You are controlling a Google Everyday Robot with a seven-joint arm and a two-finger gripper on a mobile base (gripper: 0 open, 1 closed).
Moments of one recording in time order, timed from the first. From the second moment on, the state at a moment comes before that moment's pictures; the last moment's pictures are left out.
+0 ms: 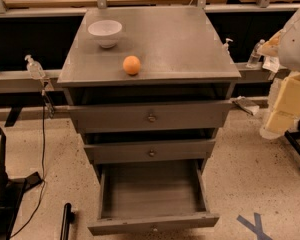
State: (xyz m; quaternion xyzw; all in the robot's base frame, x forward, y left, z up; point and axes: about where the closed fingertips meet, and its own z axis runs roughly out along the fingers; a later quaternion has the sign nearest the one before) arm 0.438 -0.216 0.977 -0.60 0.78 -0.04 0.16
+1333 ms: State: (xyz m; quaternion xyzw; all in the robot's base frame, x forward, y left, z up) arm 0.561 -0.063 1.000 -0.71 0.68 -0.01 0.20
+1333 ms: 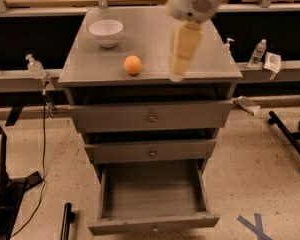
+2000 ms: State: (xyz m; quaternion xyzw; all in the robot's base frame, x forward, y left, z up) arm 0.634 0.024 1.010 -0.66 0.71 0.03 0.25
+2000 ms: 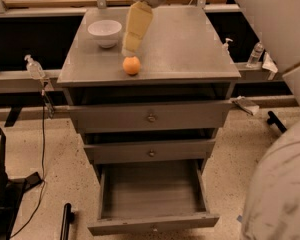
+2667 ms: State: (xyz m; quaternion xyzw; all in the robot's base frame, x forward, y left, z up) arm 0.649 0.030 0.985 -0.66 0.70 0.03 0.26
